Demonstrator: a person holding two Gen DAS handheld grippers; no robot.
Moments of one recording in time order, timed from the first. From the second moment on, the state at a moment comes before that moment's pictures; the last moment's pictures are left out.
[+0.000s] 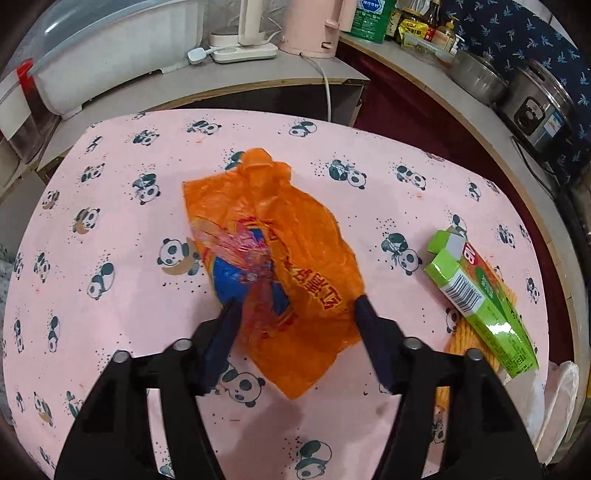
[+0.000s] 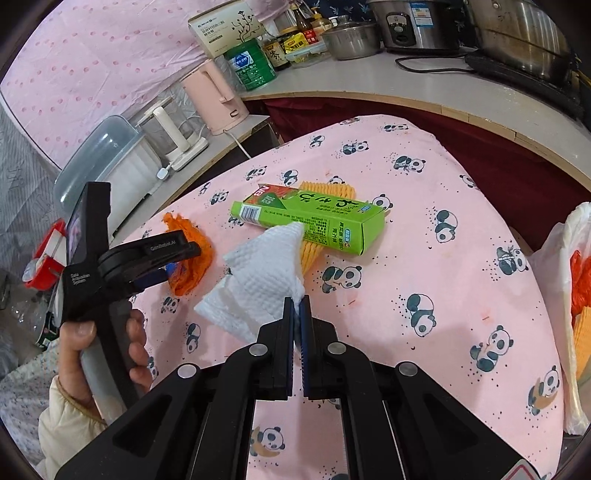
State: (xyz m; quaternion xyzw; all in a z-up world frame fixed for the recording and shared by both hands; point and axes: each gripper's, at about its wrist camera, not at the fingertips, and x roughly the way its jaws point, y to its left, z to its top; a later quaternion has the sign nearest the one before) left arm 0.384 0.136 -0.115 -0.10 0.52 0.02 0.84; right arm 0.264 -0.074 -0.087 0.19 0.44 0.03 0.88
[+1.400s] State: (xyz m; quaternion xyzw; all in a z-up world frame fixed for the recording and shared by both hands) left arm 0.150 0.029 -0.009 -0.02 0.47 -0.14 0.87; right arm 0.117 -0.116 0.023 0.19 0.33 0.01 0.92
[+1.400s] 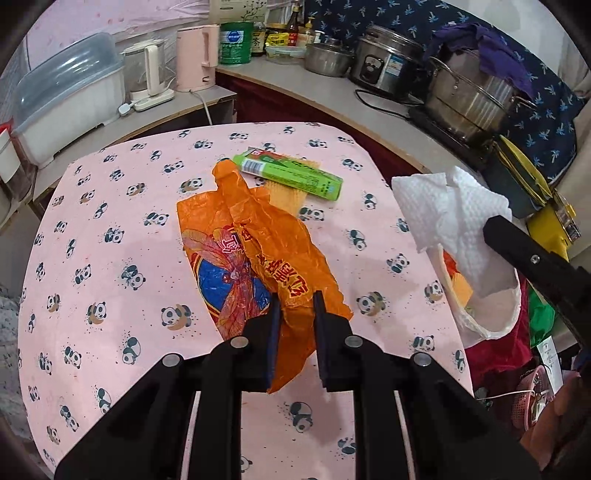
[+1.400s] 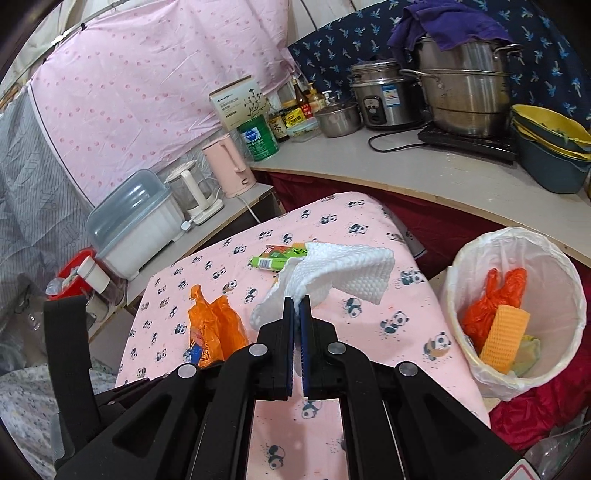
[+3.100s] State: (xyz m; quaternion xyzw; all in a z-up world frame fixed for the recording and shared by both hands) left arm 0.132 -0.260 -0.031 0.12 0.47 -0.34 0.81; right arm 0.016 -0.346 -0.030 0.29 0.31 -0.20 0.88
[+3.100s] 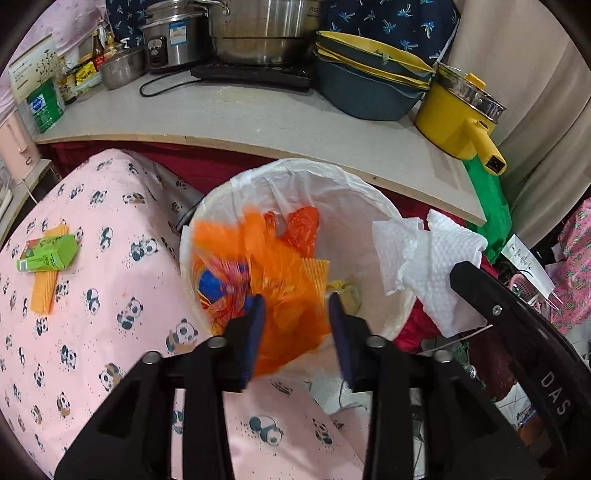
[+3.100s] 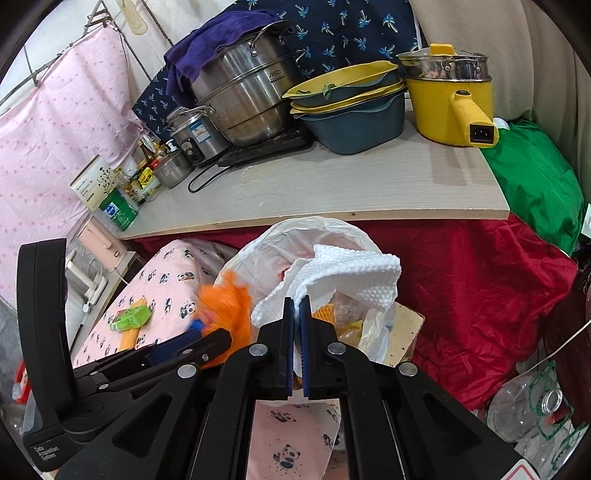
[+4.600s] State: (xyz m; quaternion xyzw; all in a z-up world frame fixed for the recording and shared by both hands) left arm 0.177 -0.098 0.008 0.01 0.43 -0.18 0.88; right arm 0.087 -0.248 0.008 0.23 0.32 -0.12 0.91
